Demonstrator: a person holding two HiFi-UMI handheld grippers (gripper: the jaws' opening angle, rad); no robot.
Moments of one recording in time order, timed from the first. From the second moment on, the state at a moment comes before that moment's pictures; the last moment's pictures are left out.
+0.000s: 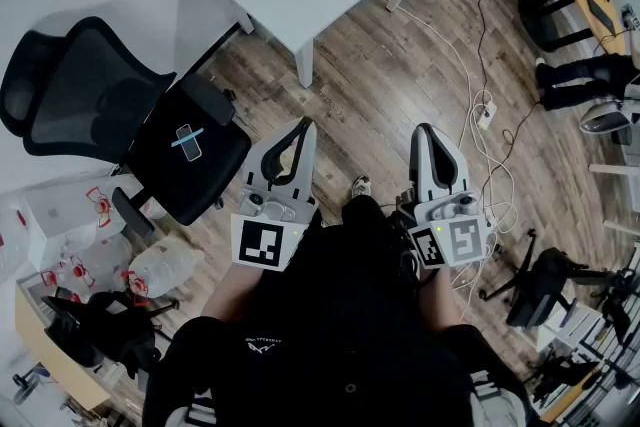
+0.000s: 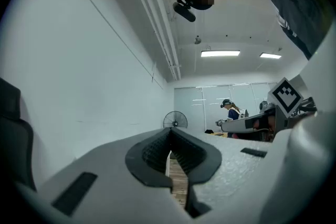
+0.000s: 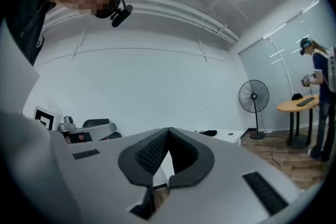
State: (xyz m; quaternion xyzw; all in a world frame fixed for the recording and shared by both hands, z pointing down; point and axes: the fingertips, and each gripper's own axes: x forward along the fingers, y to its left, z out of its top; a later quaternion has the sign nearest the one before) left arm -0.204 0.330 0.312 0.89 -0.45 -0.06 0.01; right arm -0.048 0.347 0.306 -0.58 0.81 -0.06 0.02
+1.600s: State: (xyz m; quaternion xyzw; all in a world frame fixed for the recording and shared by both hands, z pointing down) left arm -0.072 0.536 0.289 0.84 -0.54 -0.05 -0.01; right arm 0.086 0.558 0.292 -0.54 0.84 -0.04 0.02
